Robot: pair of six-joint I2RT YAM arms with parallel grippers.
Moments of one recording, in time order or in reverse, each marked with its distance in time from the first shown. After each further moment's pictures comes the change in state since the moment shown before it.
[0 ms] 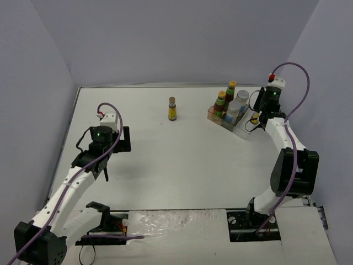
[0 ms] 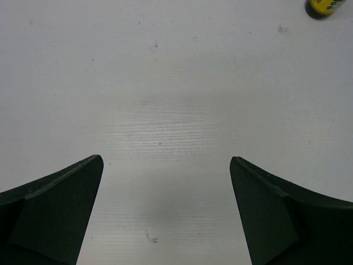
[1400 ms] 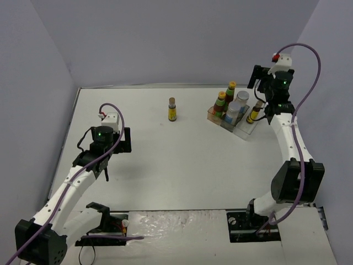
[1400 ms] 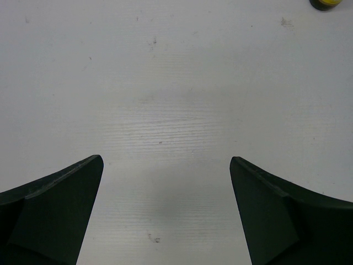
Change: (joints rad) left arm 0.000 0.022 0.000 0.003 0.006 0.015; right arm 0.021 -0.083 0.176 0.011 -0.172 -0.096
